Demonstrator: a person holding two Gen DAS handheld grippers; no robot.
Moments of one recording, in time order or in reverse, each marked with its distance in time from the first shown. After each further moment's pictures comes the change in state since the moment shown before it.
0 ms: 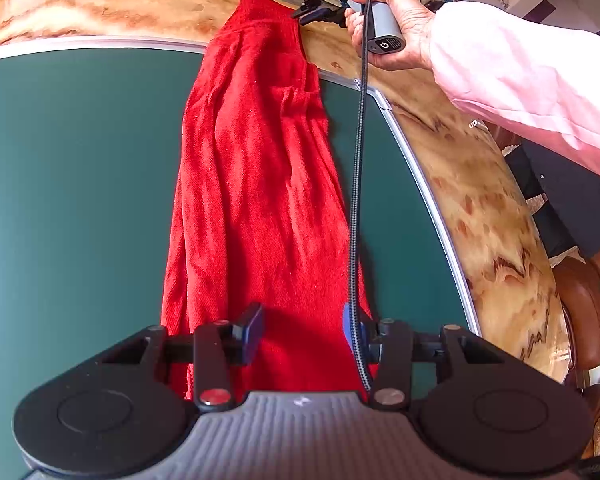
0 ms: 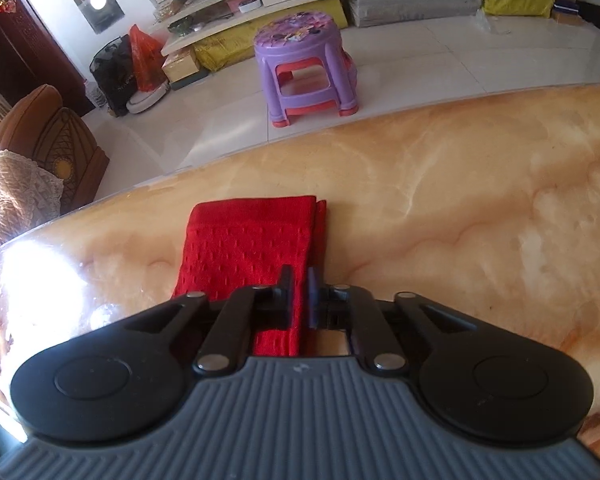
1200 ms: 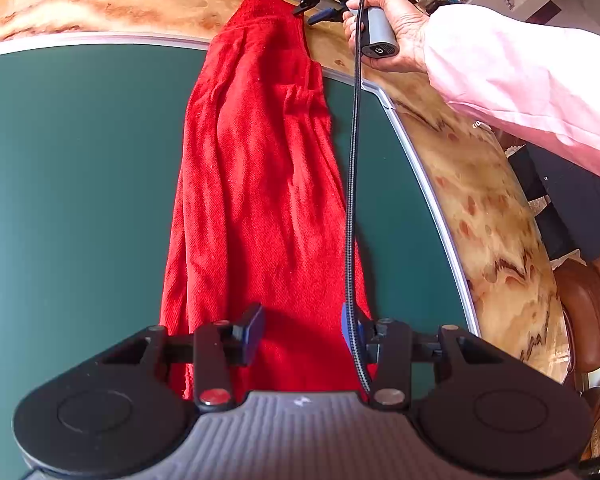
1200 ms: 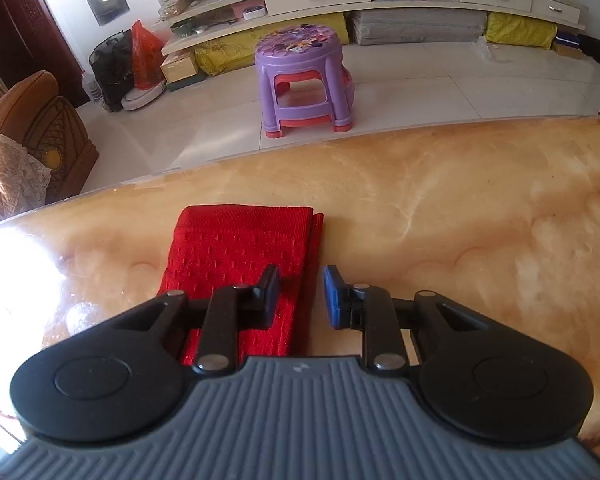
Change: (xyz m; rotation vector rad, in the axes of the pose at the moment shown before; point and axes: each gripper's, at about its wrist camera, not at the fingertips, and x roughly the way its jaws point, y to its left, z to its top) left arm 0.000 0.001 0.002 -0.022 0.009 0.005; right arm 0.008 0.011 -0.004 -0.069 -0.047 -0.052
